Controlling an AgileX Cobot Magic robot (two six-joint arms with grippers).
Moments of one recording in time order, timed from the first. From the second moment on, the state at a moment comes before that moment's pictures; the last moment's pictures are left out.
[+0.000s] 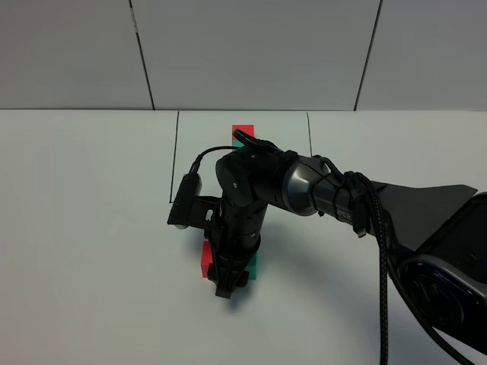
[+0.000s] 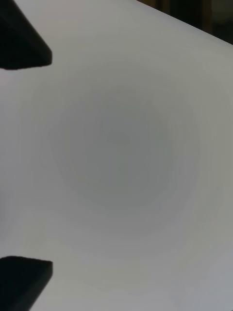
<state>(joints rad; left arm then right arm) 0.01 0.01 -0.46 0.11 1.06 -0.02 0.70 2.36 -1.80 0.08 0.93 -0.70</state>
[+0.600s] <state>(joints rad) 0.01 0.01 -0.46 0.11 1.06 -0.02 0.70 2.36 -1.80 0.08 0.93 -0.70</state>
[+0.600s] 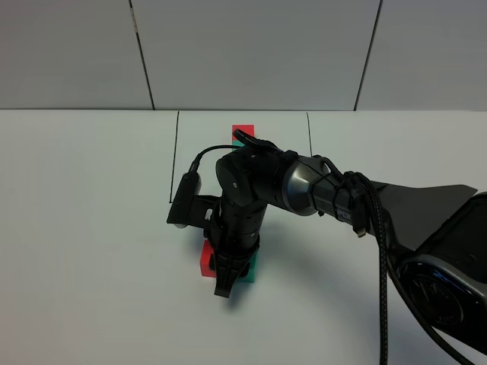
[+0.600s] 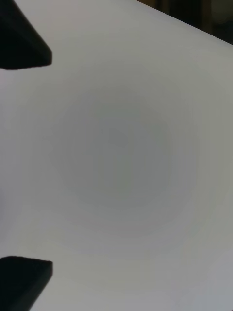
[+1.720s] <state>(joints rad) 0.01 0.01 -0.46 0.11 1.06 -0.02 0.69 2.25 -1.81 0.08 1.00 -0.03</state>
